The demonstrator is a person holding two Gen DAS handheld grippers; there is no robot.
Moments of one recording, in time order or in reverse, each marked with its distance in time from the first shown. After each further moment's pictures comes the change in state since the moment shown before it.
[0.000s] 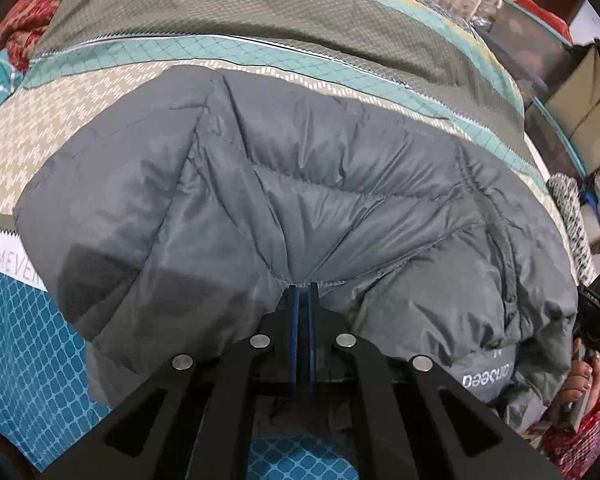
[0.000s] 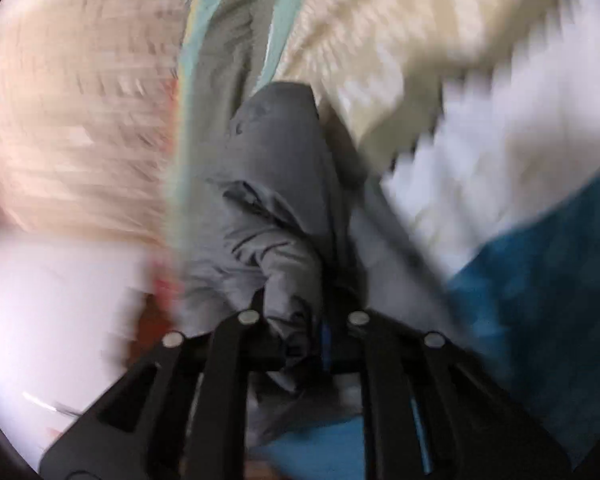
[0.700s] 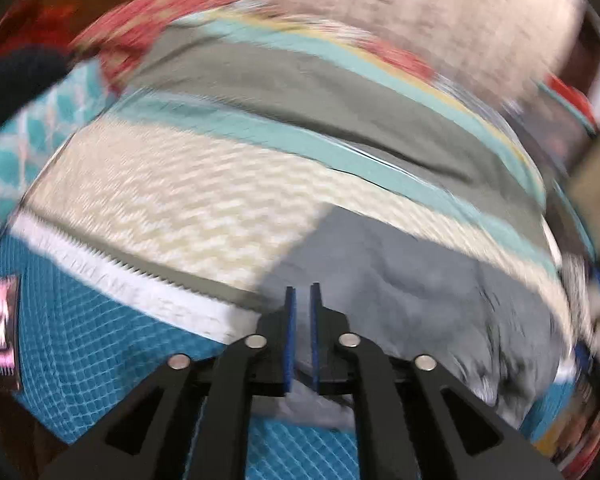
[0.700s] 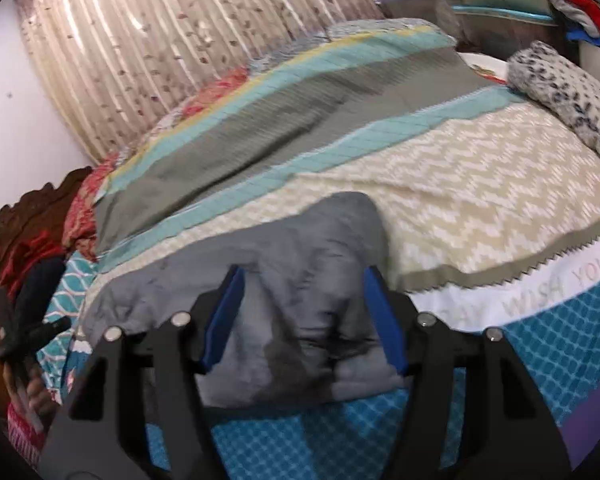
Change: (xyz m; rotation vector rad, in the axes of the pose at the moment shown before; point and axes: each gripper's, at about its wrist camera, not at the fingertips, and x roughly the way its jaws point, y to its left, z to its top) left arm -0.111 0.107 0.019 -0.228 -0.232 0.065; right arm -0.069 0.127 -0.037 -0.588 -0.245 -0.236
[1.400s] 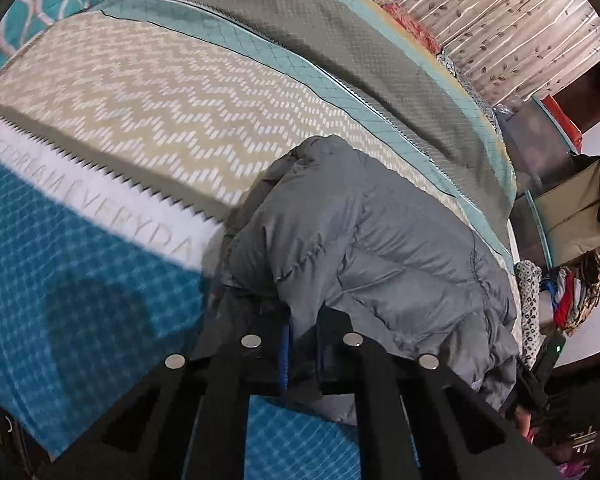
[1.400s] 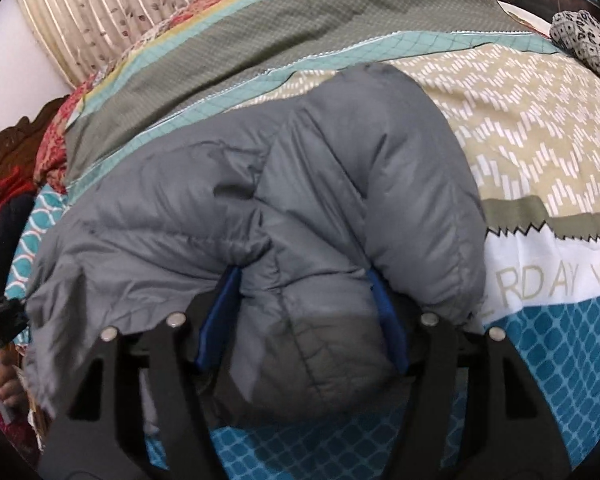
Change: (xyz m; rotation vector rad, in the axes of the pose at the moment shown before) left arm 0.046 0.013 -0.064 -0.106 0.170 -0.185; right arm 0.104 0.011 -0.047 -0.092 0.251 -0.083
